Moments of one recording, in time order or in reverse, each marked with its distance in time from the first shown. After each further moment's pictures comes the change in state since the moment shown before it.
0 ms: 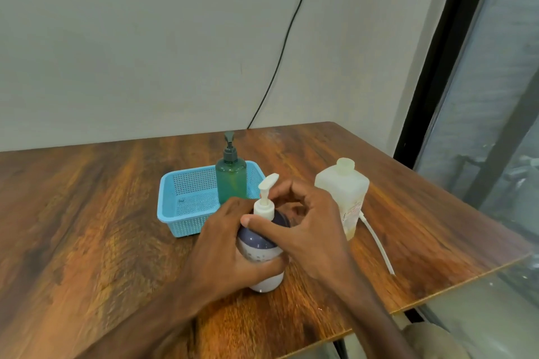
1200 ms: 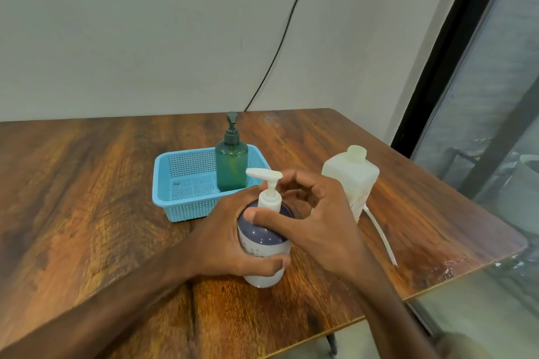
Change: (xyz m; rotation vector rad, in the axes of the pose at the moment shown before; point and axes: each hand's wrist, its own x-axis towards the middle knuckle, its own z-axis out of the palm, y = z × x) left_hand 0.018 -0.010 -0.011 -0.348 -0.258 0.001; right_hand 0.003 -0.008 -0.005 -0.016 -0.145 -0.044
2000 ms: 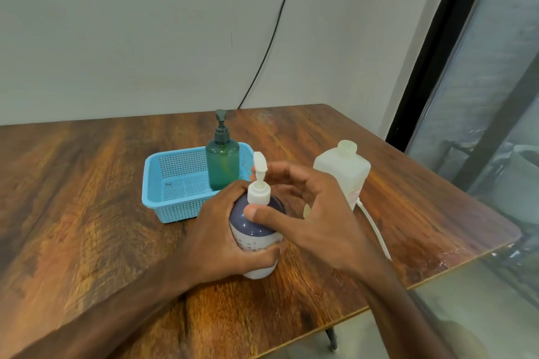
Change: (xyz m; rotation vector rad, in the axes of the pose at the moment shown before) left_hand -0.007 -0.006 0.013 0.110 0.176 -0.033; right_hand 0.003 0.002 -0.011 -0.009 -0.084 0.022
